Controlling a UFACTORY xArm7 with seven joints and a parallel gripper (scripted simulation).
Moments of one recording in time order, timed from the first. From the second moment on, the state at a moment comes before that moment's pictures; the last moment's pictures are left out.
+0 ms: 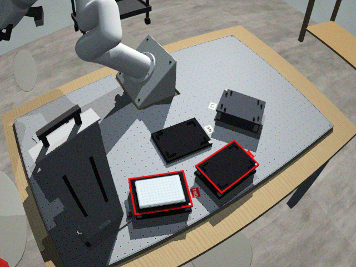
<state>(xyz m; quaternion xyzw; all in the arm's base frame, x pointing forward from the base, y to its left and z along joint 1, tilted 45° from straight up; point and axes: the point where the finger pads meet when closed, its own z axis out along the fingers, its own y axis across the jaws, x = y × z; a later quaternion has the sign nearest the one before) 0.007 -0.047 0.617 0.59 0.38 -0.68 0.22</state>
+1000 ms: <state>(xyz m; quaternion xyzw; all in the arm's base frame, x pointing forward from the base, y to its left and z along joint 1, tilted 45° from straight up) 0.019 -0.130 0.564 0.74 0.31 -0.44 0.41</state>
